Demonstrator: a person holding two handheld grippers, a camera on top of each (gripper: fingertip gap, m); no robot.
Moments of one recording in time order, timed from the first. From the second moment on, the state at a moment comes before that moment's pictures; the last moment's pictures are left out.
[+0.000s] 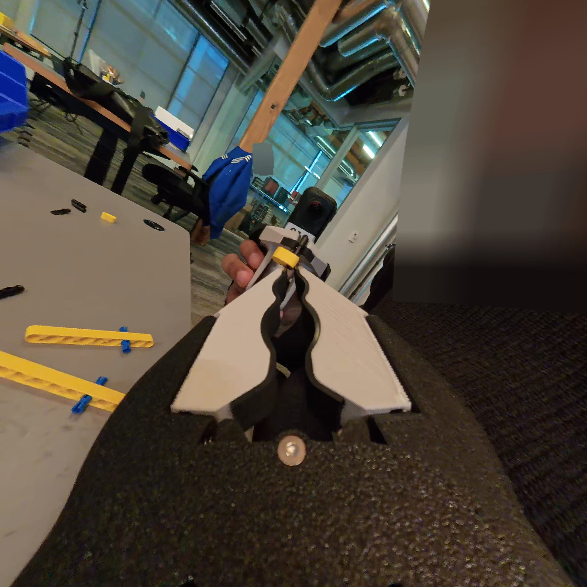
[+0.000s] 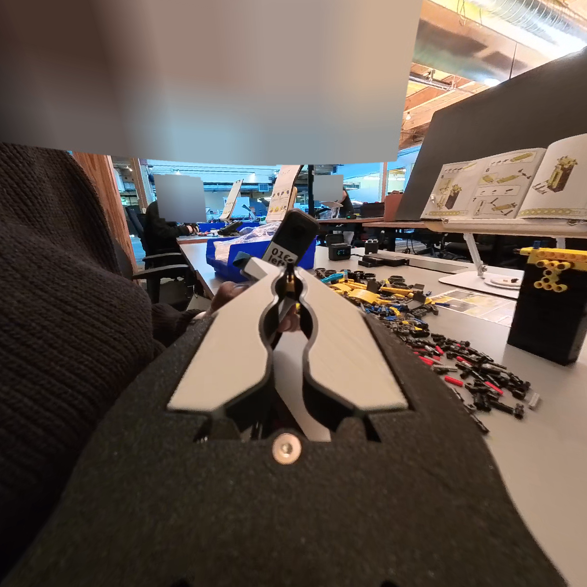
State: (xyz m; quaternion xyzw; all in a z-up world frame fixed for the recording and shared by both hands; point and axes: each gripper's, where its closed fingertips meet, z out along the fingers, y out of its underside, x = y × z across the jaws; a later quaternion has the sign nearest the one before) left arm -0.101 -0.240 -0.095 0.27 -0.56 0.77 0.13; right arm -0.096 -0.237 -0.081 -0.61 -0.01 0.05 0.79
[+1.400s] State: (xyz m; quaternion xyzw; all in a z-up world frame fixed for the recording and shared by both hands) left arm -0.091 -0.242 -0.107 0.31 -0.56 0.75 0.14; right arm -0.096 -0.235 -0.097 -0.61 0.06 0.28 0.74
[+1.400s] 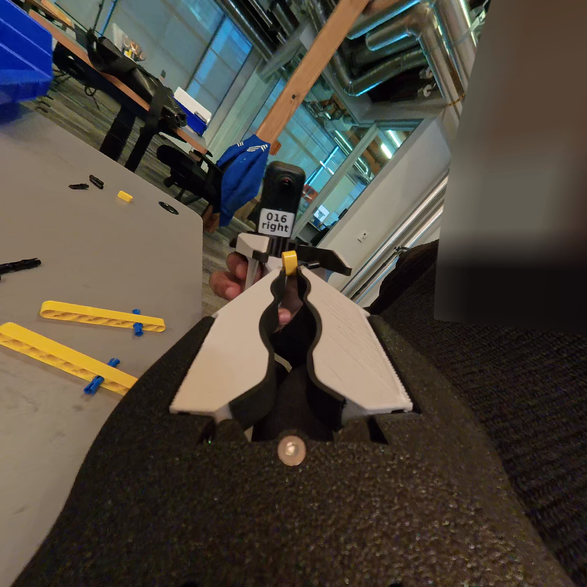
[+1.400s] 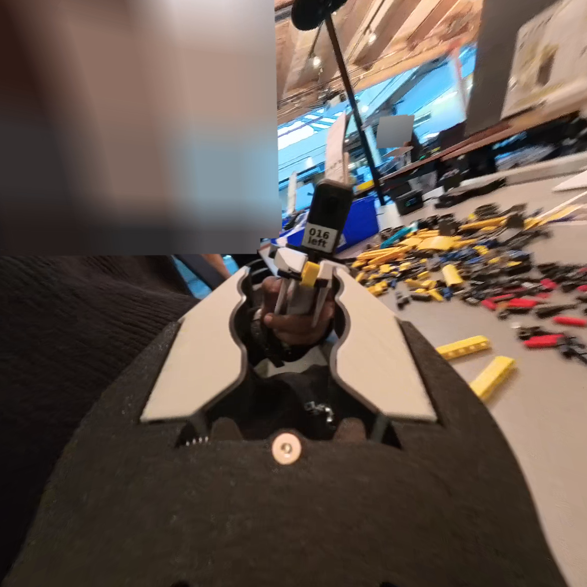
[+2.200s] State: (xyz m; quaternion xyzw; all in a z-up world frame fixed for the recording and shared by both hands) left arm -0.094 -0.245 -0.110 0.31 -0.58 0.74 0.13; right arm -0.101 -0.237 -0.100 -0.62 0.02 0.24 0.75
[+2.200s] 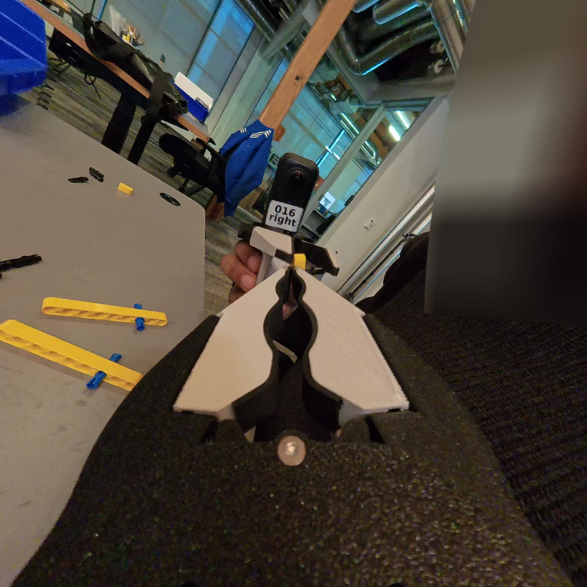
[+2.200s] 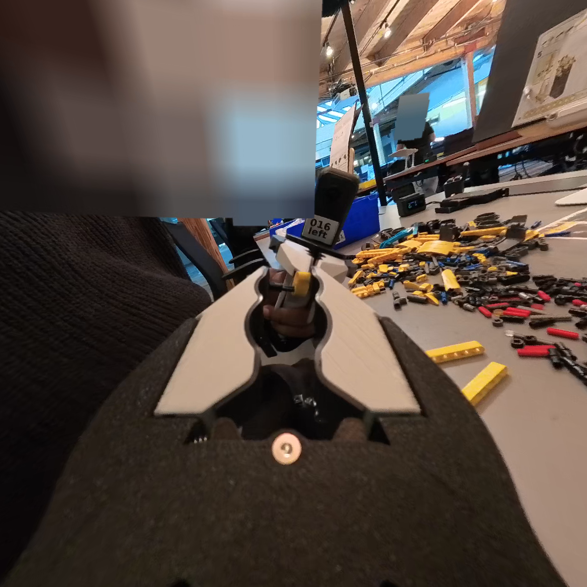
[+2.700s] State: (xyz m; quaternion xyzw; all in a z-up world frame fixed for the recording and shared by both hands) left arm -0.106 -0.260 -0.105 0.28 -0.60 0.74 0.12; right arm -0.091 -0.233 -0.098 -0.60 0.04 0.19 0.78
